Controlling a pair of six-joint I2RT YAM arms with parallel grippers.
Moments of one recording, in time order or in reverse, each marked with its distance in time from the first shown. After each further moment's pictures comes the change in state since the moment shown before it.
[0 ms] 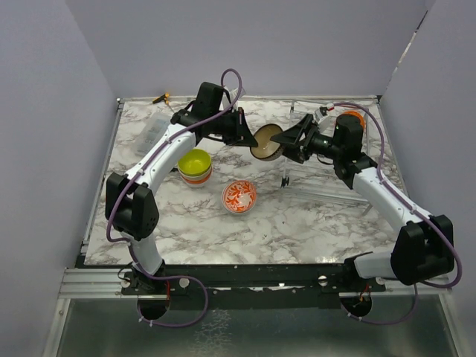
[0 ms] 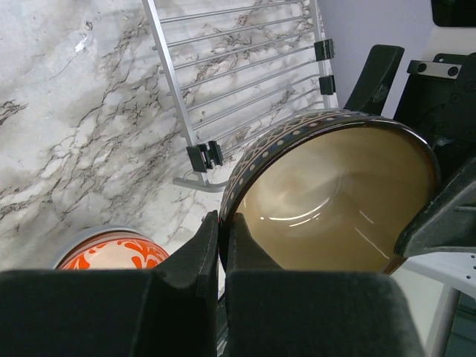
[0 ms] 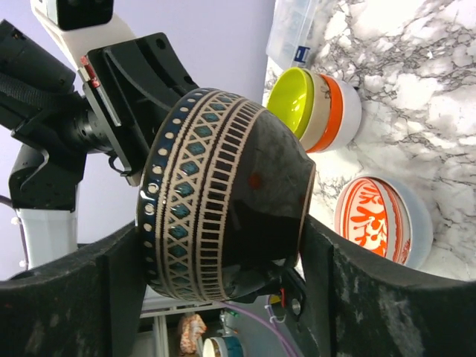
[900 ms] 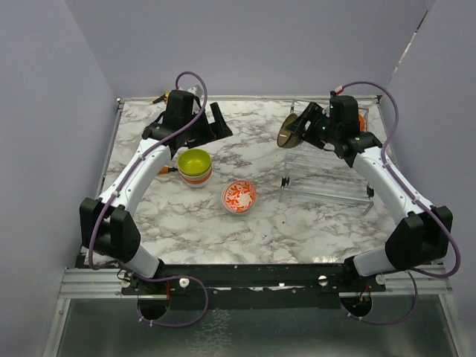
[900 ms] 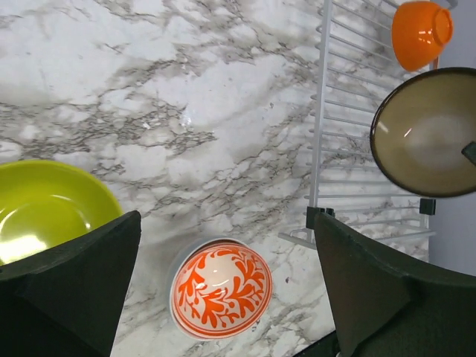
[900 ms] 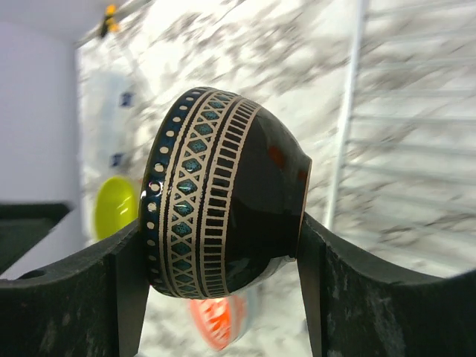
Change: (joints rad) left arm 0.118 -0.200 -0.230 0.065 -0.383 -0.028; right arm 0.004 0.089 0.287 -0.470 0.516 -0.371
